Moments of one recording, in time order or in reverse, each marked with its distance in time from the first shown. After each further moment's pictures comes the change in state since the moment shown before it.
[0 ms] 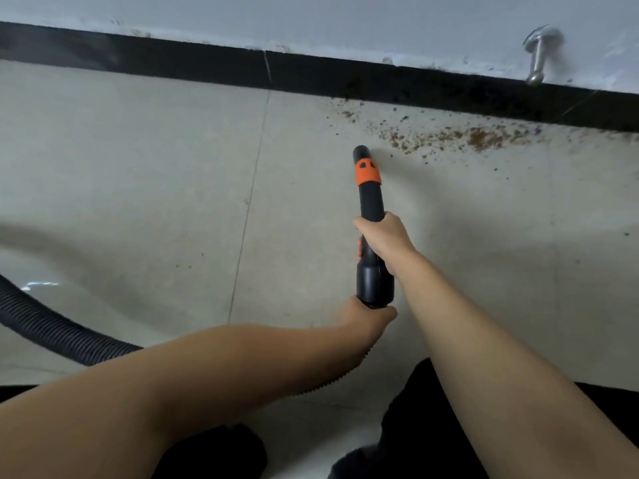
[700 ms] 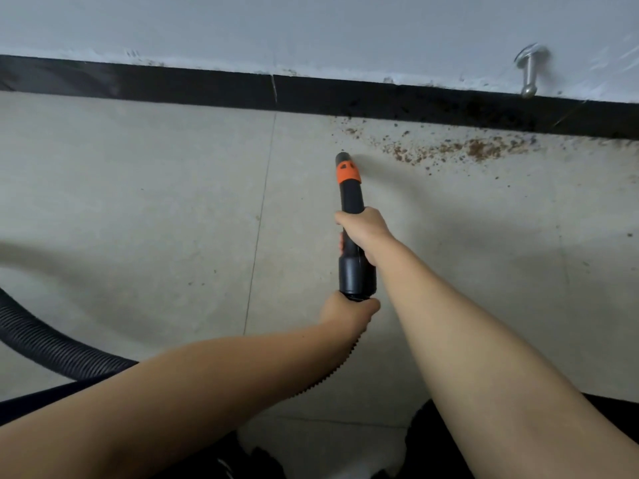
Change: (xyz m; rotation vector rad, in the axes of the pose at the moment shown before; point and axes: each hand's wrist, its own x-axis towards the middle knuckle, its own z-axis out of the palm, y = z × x) left_hand 0.002 0.010 -0.051 -0.007 0.050 0.071; right_hand 0.004 -0.031 0.047 0.106 -0.024 0.018
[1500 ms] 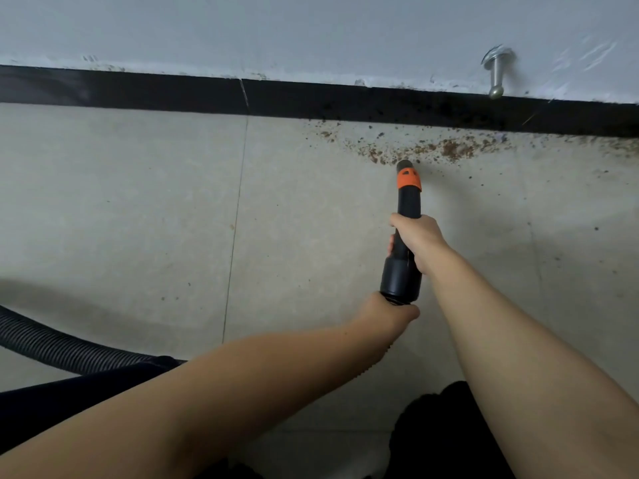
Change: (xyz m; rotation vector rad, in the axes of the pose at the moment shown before) left_hand 0.006 0.018 0.072 0.088 -0.200 -0.015; right_hand 0.009 0.015 -0.102 0.125 0.245 0.062
